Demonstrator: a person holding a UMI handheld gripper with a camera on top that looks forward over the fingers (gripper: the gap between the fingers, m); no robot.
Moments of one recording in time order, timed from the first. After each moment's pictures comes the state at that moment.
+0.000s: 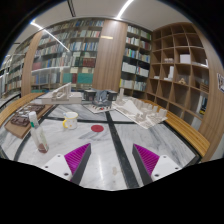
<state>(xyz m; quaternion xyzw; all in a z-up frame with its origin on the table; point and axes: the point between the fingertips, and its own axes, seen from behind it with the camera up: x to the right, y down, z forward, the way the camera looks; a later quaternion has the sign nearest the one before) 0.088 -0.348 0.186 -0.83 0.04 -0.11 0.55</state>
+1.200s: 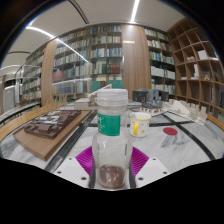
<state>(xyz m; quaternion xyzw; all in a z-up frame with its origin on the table) -0.230 -0.160 0.066 -0.80 -0.01 0.02 0.60</state>
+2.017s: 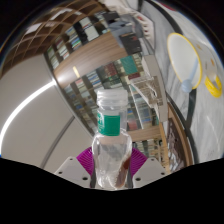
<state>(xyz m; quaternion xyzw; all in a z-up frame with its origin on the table) -0.262 0.000 0.281 -0.45 0.33 0.77 0.32</state>
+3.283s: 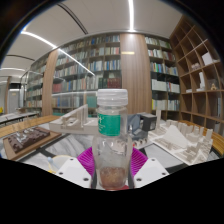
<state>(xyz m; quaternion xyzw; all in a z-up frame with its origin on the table) 0.046 0.063 0.164 -0.74 -0.06 0.04 0.66</state>
